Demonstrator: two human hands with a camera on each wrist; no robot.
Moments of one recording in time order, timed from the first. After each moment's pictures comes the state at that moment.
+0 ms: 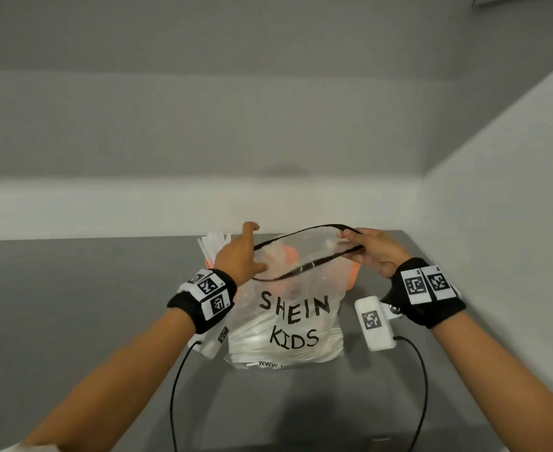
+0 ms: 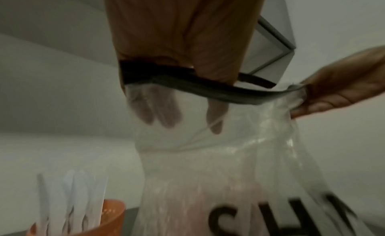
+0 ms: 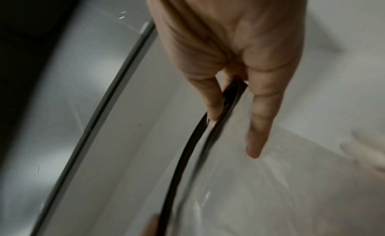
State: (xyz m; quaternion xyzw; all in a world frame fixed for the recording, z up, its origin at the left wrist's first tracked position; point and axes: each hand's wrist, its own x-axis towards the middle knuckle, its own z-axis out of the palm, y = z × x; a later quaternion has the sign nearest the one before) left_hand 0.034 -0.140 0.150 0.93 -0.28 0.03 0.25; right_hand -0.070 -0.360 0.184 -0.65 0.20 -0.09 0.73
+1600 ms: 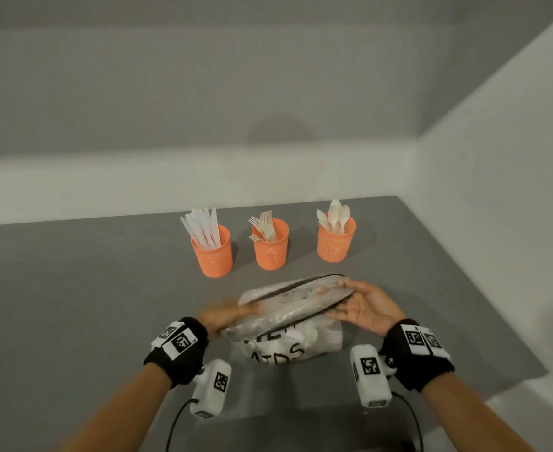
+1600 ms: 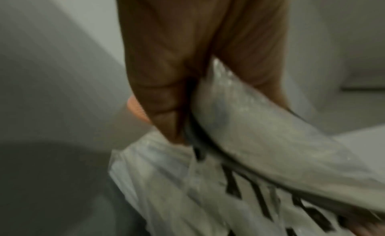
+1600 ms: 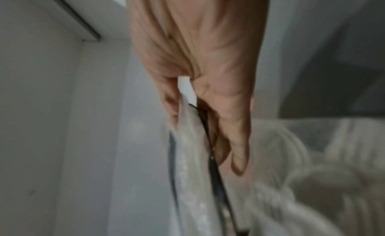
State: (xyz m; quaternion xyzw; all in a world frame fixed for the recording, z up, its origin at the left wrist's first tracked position) left_hand 0.004 -0.110 0.033 0.74 -0.08 -0.44 0.50; right_hand -0.125 -0.363 0.051 -0.35 0.18 0.09 0.91
